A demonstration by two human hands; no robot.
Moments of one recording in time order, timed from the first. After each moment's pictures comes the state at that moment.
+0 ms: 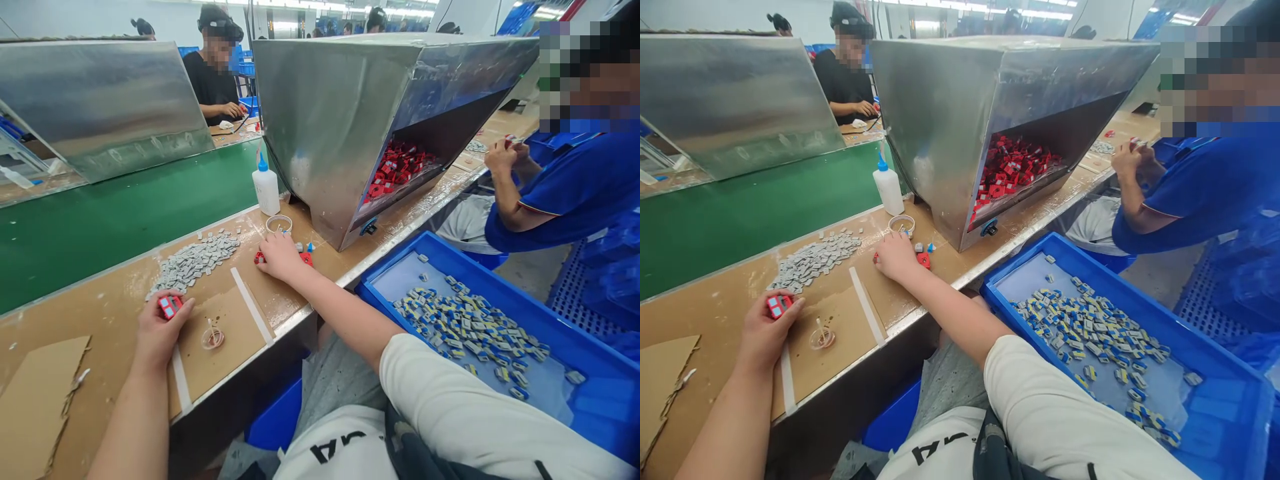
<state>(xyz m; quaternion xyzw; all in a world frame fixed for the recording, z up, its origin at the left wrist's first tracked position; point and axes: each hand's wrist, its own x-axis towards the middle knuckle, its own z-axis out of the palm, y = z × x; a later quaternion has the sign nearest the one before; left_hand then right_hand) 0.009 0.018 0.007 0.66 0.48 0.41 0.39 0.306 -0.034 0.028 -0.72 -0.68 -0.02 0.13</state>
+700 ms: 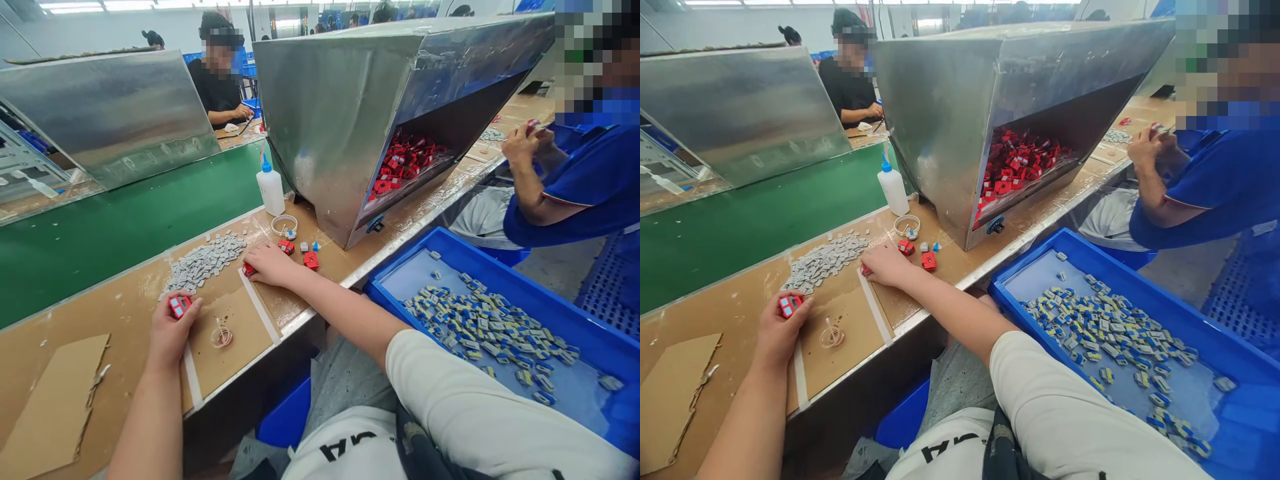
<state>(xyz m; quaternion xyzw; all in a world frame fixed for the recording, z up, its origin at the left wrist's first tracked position) 0.008 0.018 0.008 0.67 0.50 0.40 0.38 0.289 -0.023 0.021 -0.59 -0.79 0.03 0.15</state>
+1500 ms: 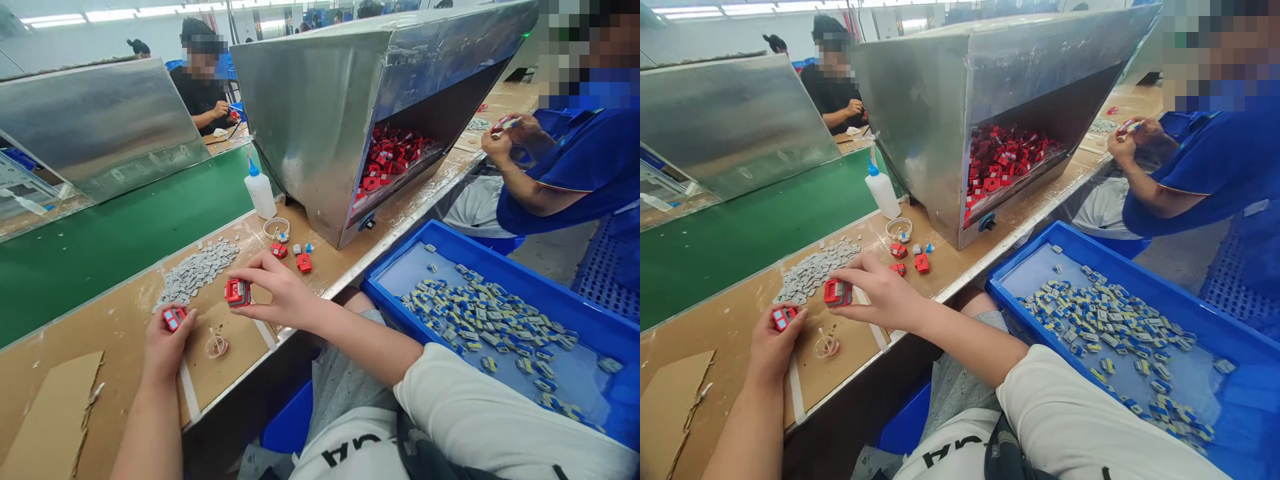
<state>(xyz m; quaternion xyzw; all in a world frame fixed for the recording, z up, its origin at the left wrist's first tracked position) 0.011 0.017 0.009 0.68 0.50 0.39 0.36 0.274 -0.126 0.071 -0.45 -0.70 0.09 0.55</state>
